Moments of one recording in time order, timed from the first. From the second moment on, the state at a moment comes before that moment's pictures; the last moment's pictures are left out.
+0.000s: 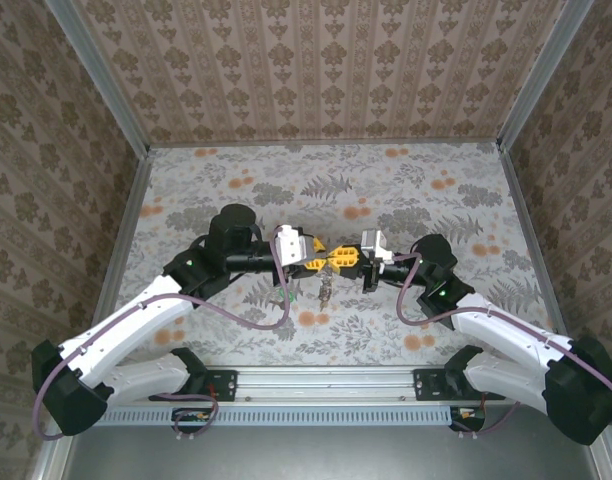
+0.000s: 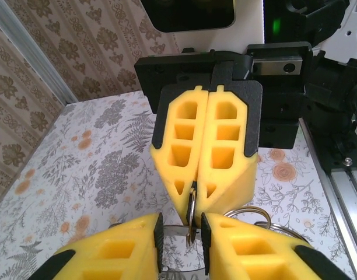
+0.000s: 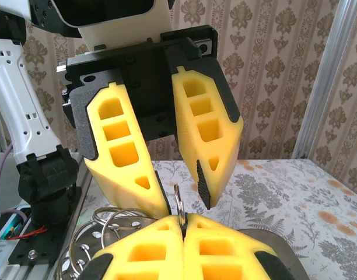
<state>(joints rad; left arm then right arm) -0.82 1.05 0.94 -0.26 0.60 0.50 0.59 1.03 0.50 0.63 -0.74 -0.06</state>
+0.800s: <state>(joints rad) -0.82 1.07 0.97 -0.41 0.57 0.56 0.59 0.95 0.63 0.21 -0.73 -0.36</state>
